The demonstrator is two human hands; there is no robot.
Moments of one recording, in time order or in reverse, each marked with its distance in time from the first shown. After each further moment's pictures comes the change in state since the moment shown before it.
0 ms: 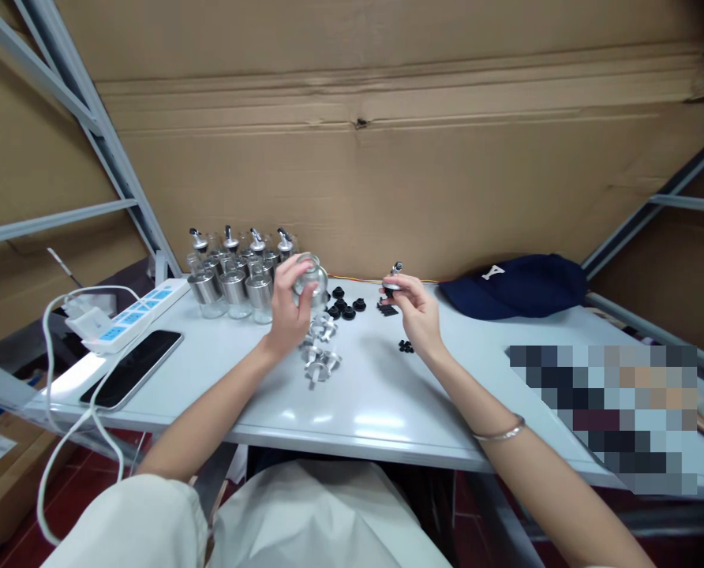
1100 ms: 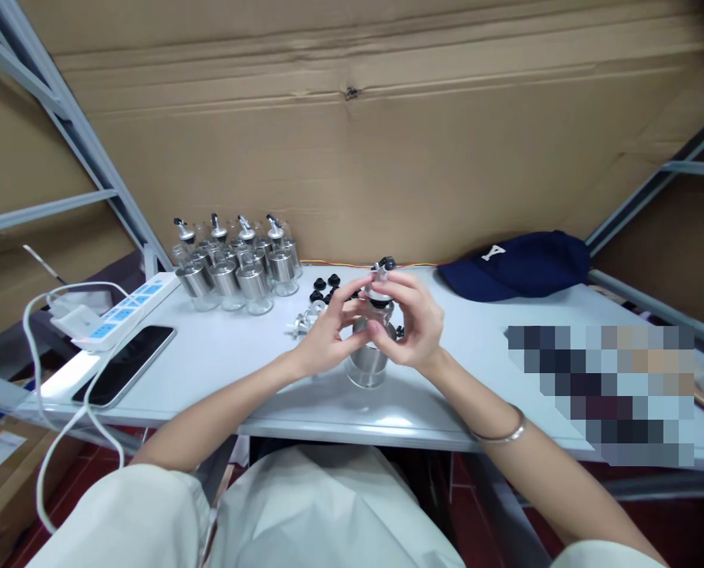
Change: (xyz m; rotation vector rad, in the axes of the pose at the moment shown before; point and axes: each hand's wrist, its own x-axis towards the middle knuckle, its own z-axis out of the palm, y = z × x) left_hand -0.028 0.063 0.022 -0.799 -0.652 -0.298; right_hand -0.028 -0.038 0.013 -0.353 -0.074 -0.863
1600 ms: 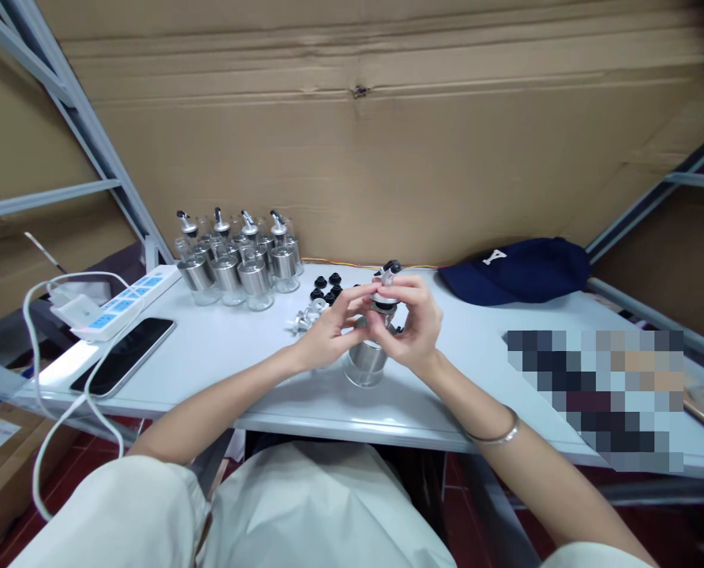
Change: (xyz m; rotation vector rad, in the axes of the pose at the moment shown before) left_hand -0.002 -0.007 -0.002 -0.104 -0.026 -0.081; right_hand 0.001 -0.004 0.005 0.000 0.053 0.035
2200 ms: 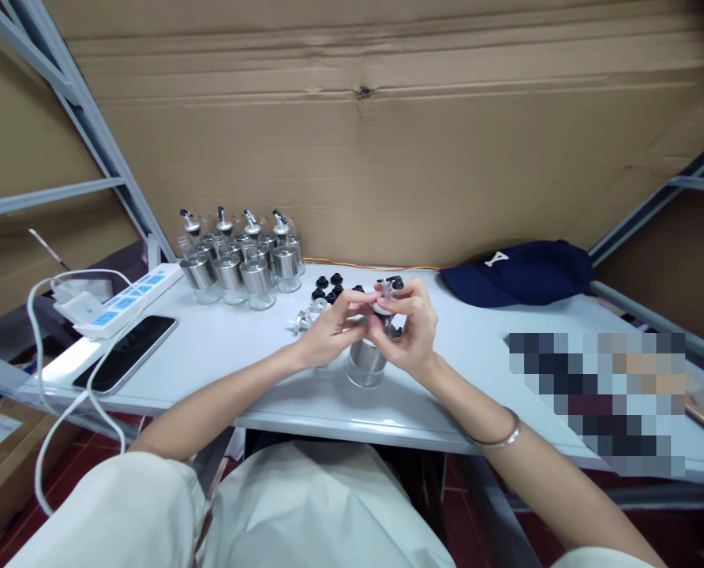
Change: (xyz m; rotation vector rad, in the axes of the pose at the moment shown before) left_hand -0.001 -0.006 -0.001 -0.051 0.041 -0.015; right_hand -0.007 0.000 0.003 -0.087 -0.004 -0.018
